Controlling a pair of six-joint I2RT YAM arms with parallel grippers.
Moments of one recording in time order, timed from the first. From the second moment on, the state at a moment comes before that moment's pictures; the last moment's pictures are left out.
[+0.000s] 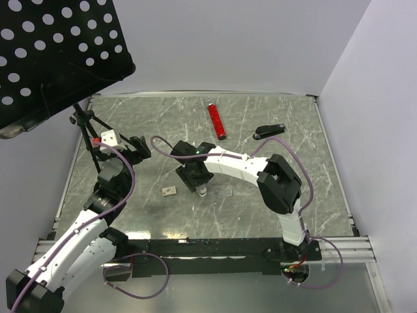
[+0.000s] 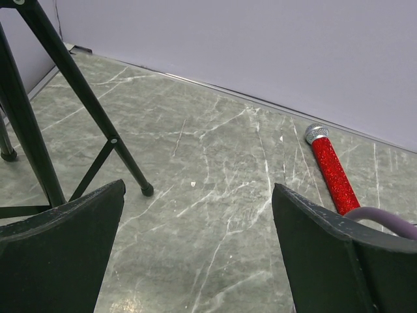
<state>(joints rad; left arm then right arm) -0.45 0.70 0.52 0.19 -0.60 -0.29 0.97 2.00 1.59 -0.87 0.12 0.28</state>
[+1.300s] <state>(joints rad) -0.44 0.66 0.52 0.20 -0.57 -0.29 0.03 1.59 1.14 -0.75 0.09 0.26</state>
